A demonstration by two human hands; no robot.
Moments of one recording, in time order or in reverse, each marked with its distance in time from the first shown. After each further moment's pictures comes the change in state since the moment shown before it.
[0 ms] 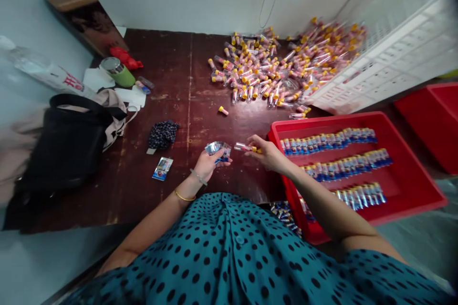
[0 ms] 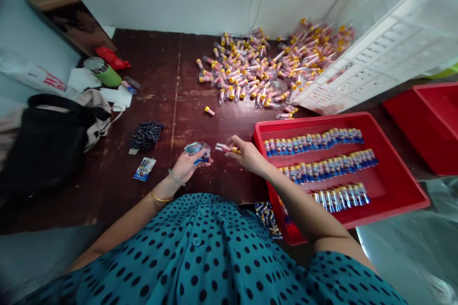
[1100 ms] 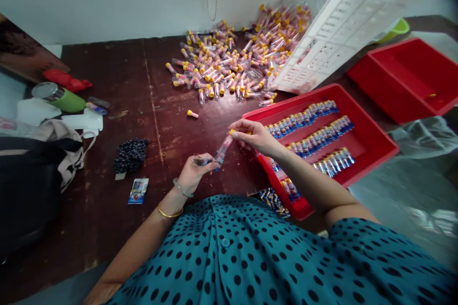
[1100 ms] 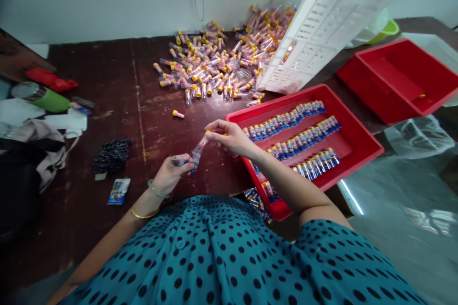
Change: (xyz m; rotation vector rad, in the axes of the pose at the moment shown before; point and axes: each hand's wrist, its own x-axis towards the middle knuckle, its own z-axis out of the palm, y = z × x) left_hand -0.002 0.008 0.028 0.370 -0.279 0.094; right_hand -0.009 -0.036 -0.038 0.589 0.134 0.102
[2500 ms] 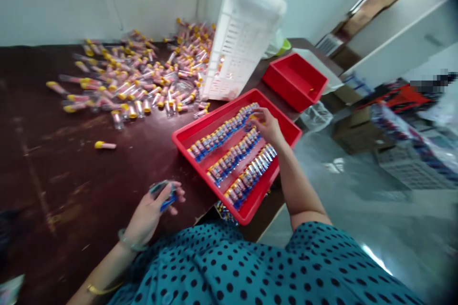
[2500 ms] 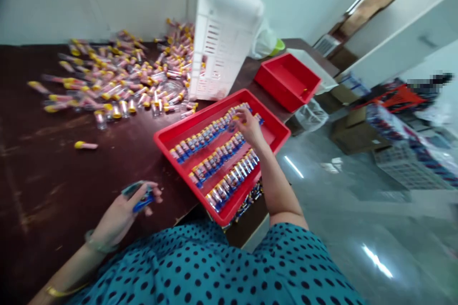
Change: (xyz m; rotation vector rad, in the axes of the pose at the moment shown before) left_hand 0.020 -0.001 0.069 -0.049 -0.076 -0.309; right_hand -0.109 -0.006 -0.212 -0.583 0.858 -0.015
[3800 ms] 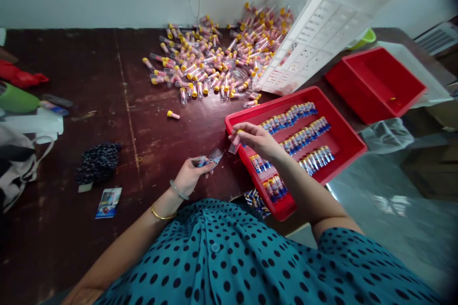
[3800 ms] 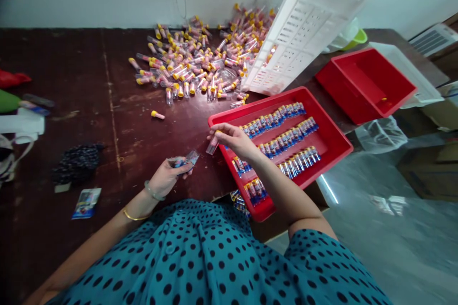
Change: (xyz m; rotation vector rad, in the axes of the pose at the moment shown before) left_hand 0.004 -0.013 -0.033 -0.056 0.022 0.160; right_hand -0.063 -0.080 0.152 0.742 -0.787 0.120
